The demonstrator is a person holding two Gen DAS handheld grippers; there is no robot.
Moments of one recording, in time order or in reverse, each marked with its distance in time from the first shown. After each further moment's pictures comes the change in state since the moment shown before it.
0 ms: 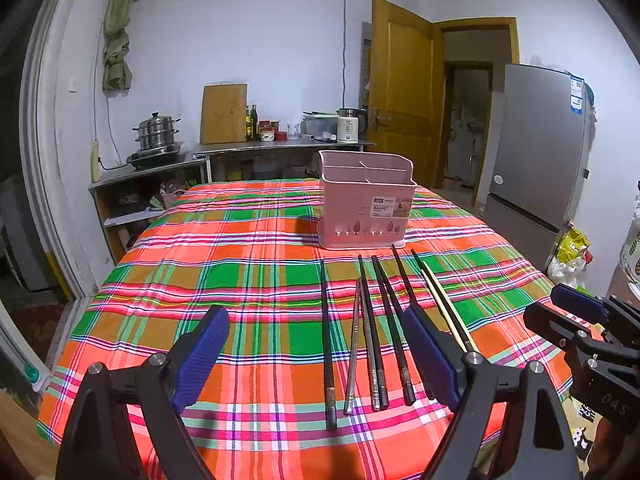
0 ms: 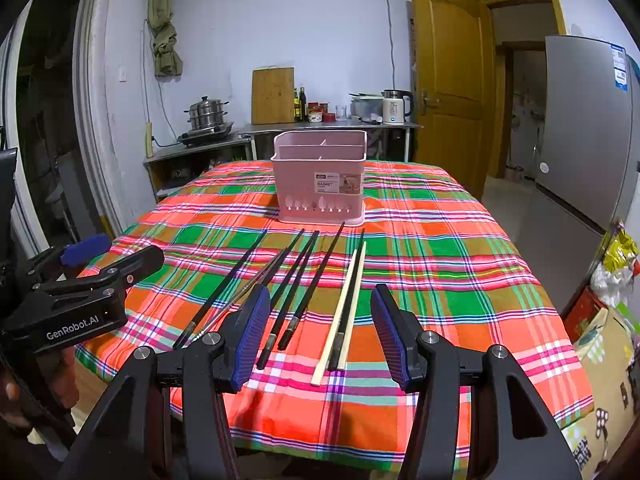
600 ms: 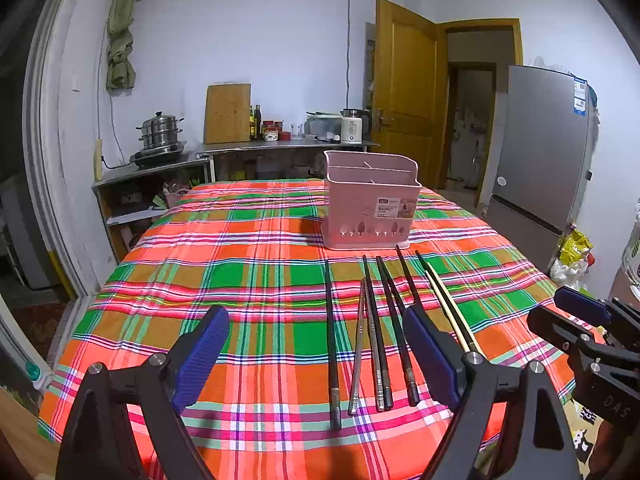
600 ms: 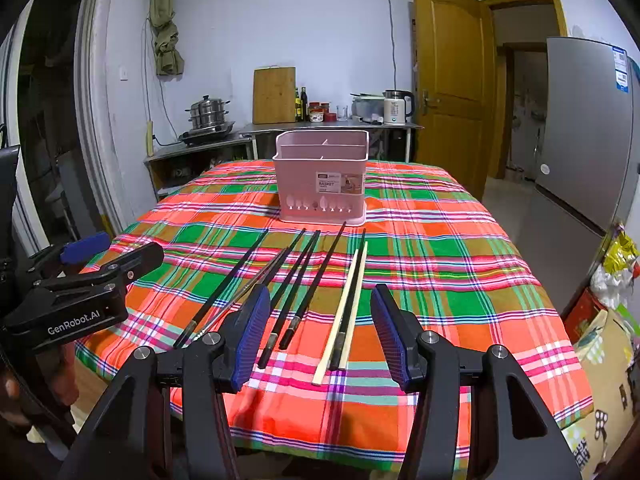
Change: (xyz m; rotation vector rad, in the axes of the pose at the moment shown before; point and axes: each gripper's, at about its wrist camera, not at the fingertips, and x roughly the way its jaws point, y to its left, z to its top) left arm 0.003 0.006 -0.003 -0.006 -0.002 0.015; right arm 0.000 0.000 0.000 0.001 0.000 0.000
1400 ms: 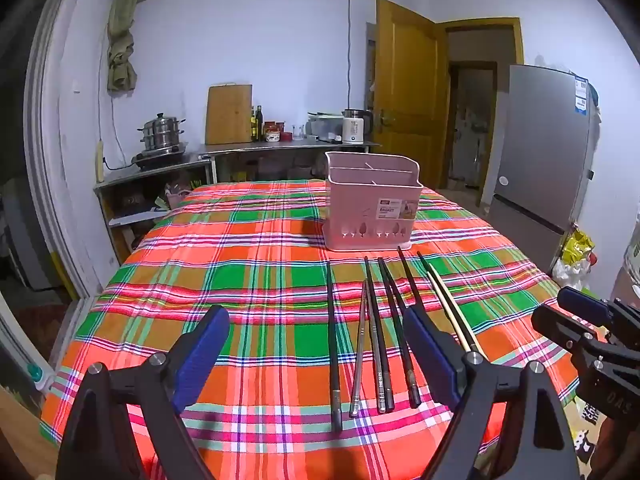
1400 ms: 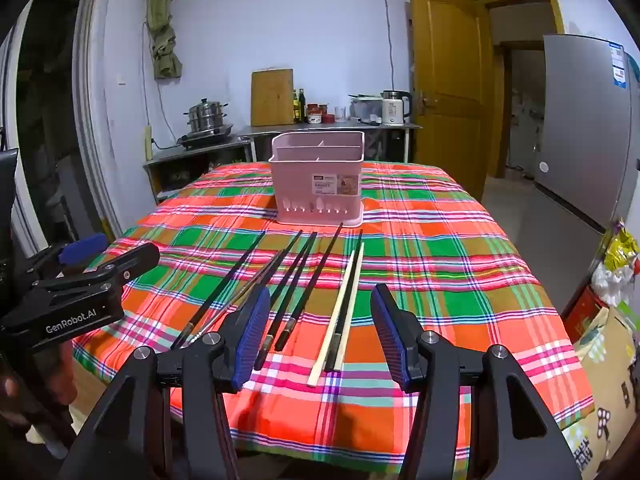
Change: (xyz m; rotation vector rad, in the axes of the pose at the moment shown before) left arm -0.002 -0.002 0.003 0.014 0.006 0.008; right arm -0.001 -0.005 0.000 0.010 -0.004 0.003
